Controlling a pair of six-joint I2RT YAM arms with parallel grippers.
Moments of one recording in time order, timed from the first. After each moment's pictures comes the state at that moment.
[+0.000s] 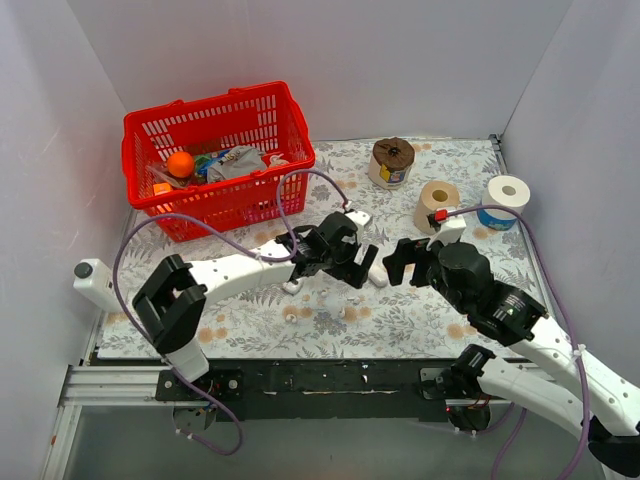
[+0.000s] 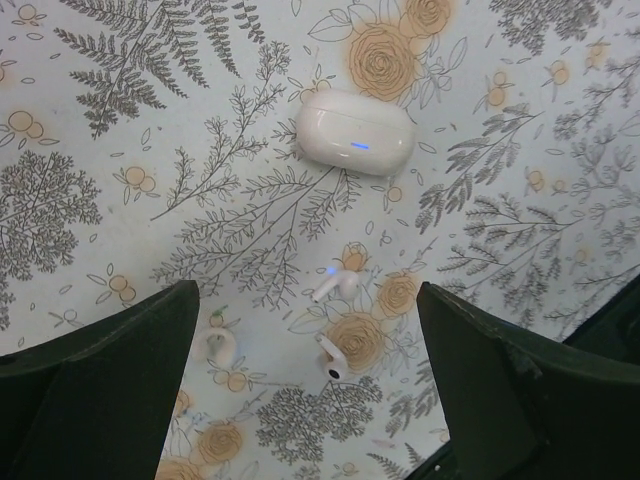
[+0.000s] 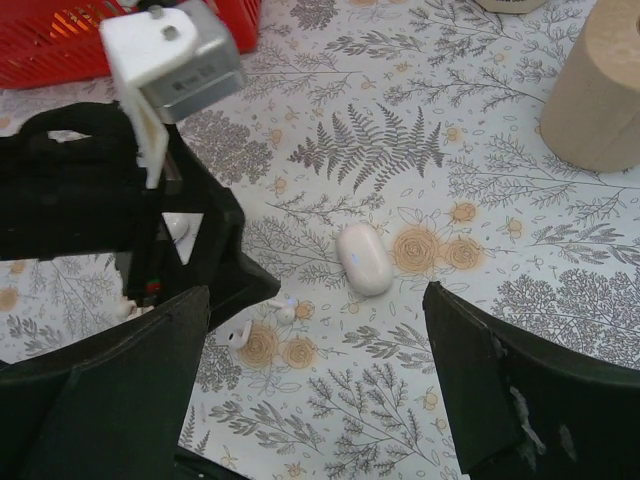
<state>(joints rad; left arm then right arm) -0.95 1.63 1.18 -0.33 -0.05 -0.36 0.85 0.68 0.77 -0.52 0.36 0.42</state>
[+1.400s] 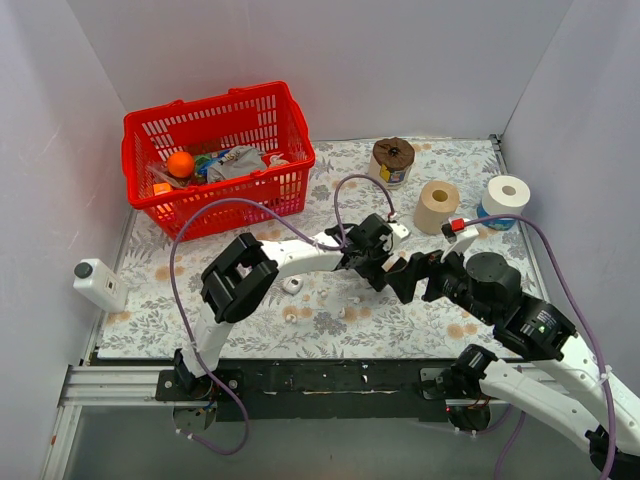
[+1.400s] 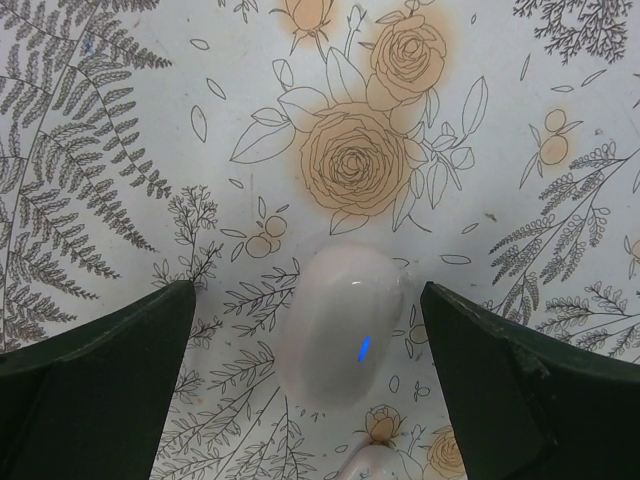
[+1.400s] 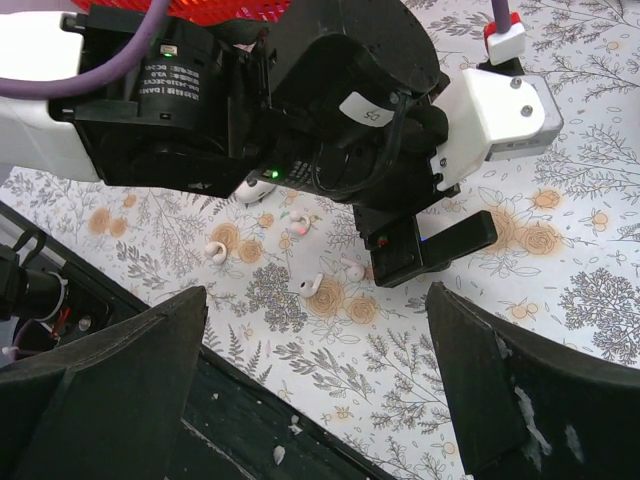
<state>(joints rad) -0.97 2.09 1.50 -0.31 0.03 -0.06 0.85 0.55 0.83 -0.65 0.14 0.44</state>
